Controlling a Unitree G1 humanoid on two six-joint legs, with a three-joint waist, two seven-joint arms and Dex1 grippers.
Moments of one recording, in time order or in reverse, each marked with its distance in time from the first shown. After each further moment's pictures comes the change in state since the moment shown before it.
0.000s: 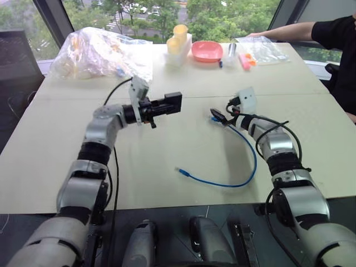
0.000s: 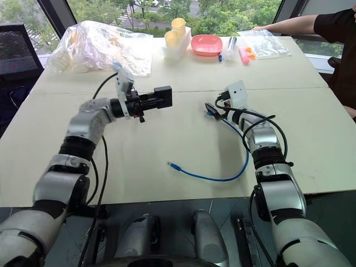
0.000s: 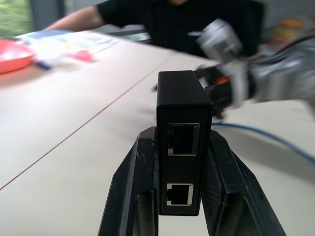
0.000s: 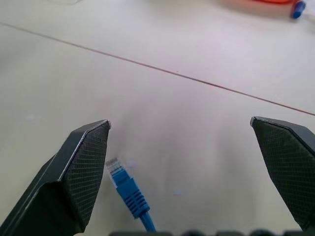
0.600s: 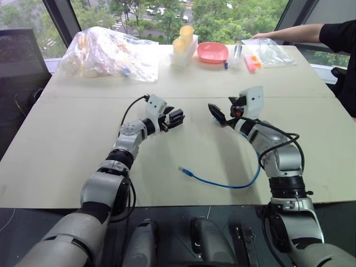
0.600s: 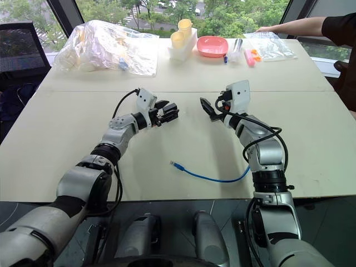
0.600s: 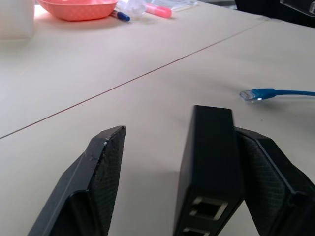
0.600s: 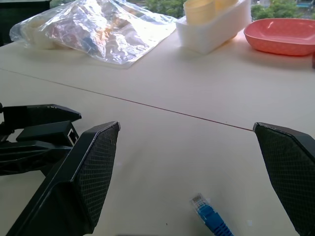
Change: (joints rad) left arm -0.083 -0.133 0.041 0.405 0.182 -0.305 0.286; right arm 0.217 0.075 -0.097 -0.547 0.093 0.250 -0.127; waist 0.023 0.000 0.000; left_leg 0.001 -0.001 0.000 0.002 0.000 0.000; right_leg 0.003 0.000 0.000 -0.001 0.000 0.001
